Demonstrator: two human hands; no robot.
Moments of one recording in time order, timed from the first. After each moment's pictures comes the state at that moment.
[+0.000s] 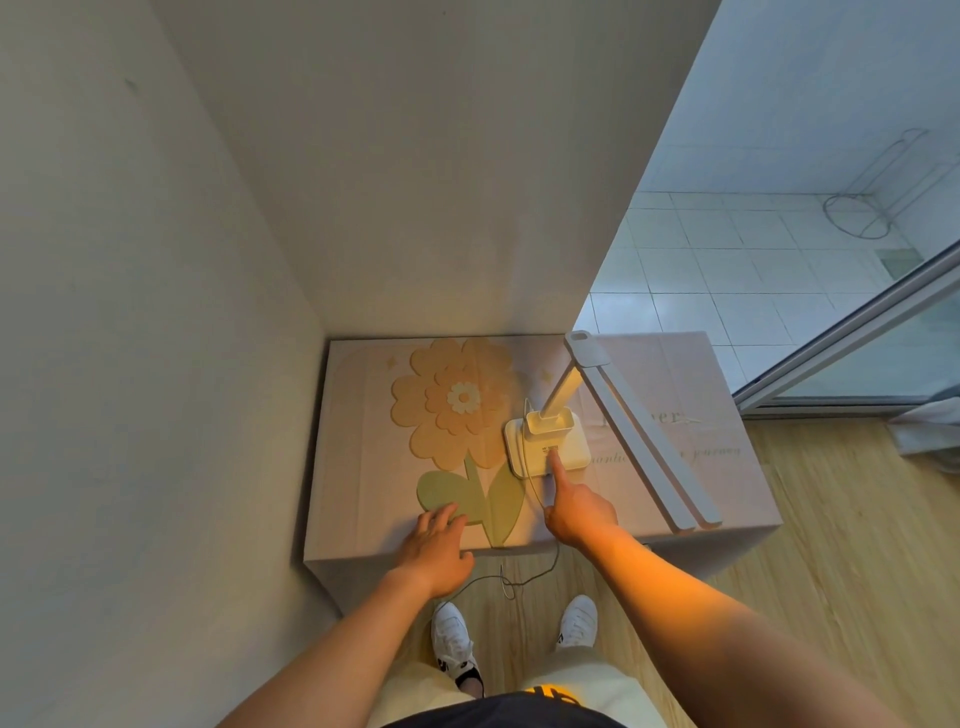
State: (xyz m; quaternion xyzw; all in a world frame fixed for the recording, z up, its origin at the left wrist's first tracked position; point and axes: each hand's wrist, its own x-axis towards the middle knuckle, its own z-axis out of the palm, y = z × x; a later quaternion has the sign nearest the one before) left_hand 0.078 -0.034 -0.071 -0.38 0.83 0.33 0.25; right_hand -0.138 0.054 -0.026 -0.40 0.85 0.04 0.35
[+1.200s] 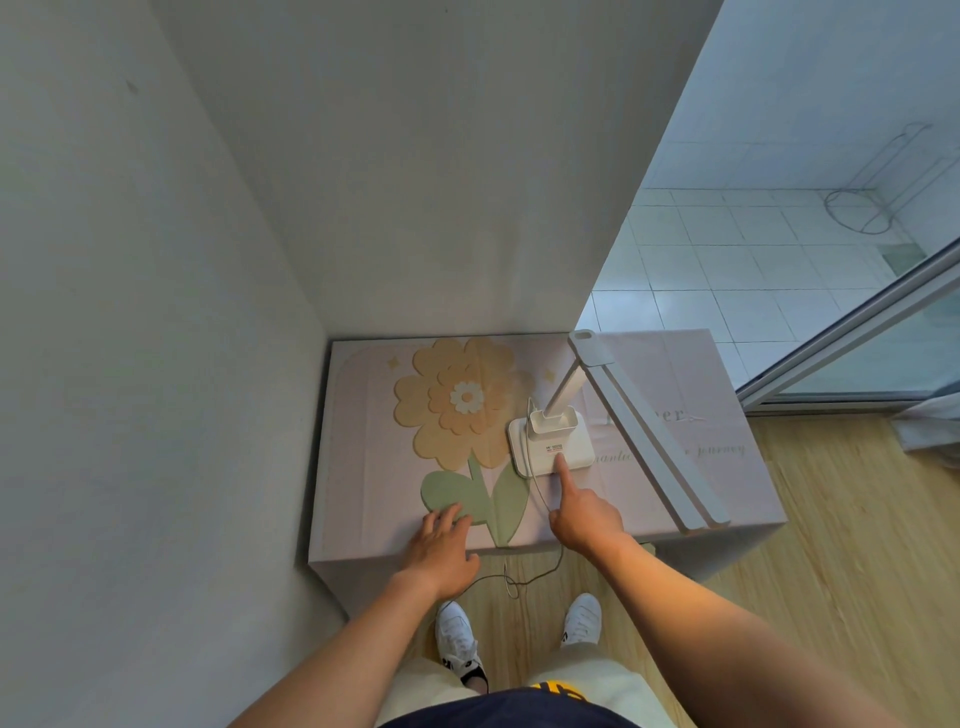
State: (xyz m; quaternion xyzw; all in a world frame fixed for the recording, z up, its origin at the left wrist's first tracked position) left_hand 0.077 -0.031 -0.072 -0.39 0.83 0.32 0.25; right_hand -0.136 0.060 -0.035 -0.38 0.86 0.03 0.34
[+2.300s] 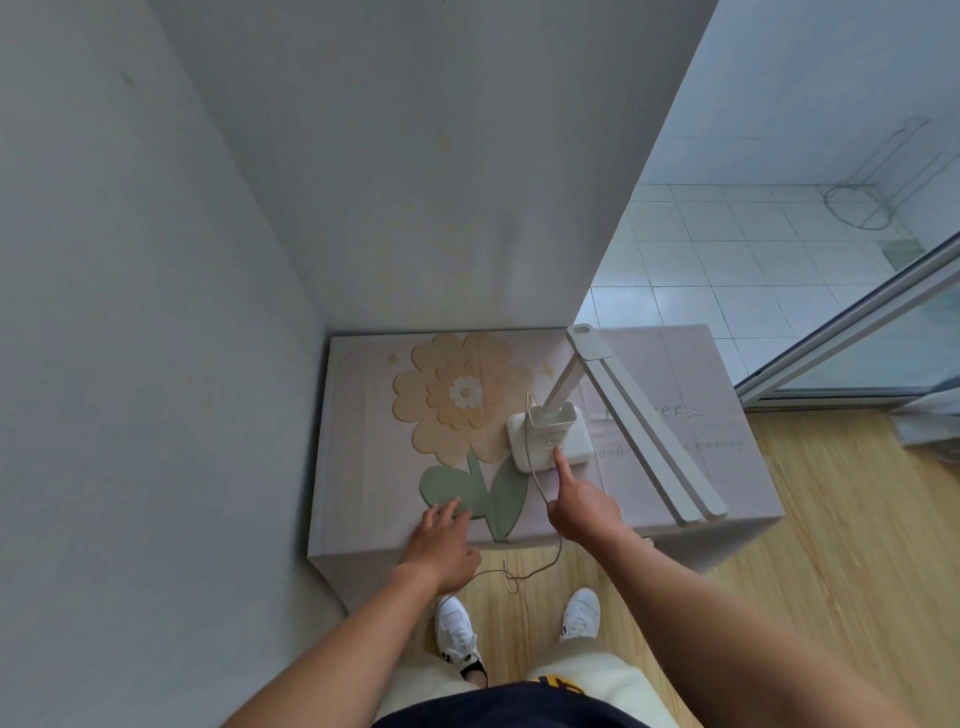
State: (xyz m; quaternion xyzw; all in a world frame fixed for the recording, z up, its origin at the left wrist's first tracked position) left_hand 0.074 -0.030 -0.071 -0.39 0.82 0.33 0.26; right_hand -0.135 0.057 -0.035 -0.37 0.87 0.04 0.33
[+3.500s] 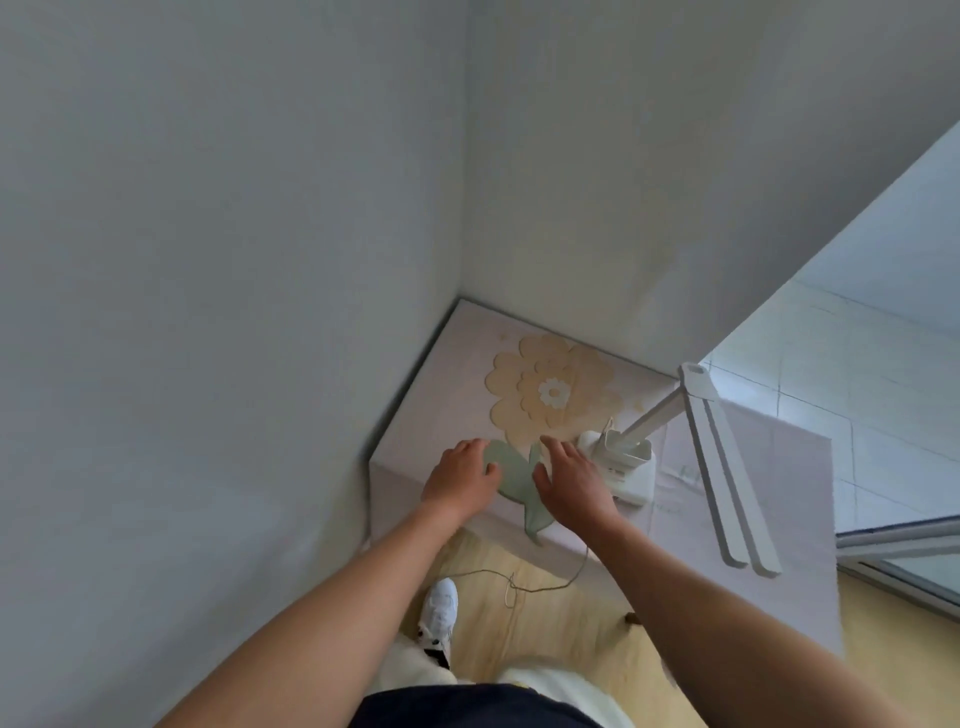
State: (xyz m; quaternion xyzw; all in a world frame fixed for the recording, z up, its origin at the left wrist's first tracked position) left_hand 0.091 -0.026 -0.013 -0.62 0.68 0.40 -0.03; right_hand -0.096 0.006 -0.020 -0.65 0.72 -0.05 0.23
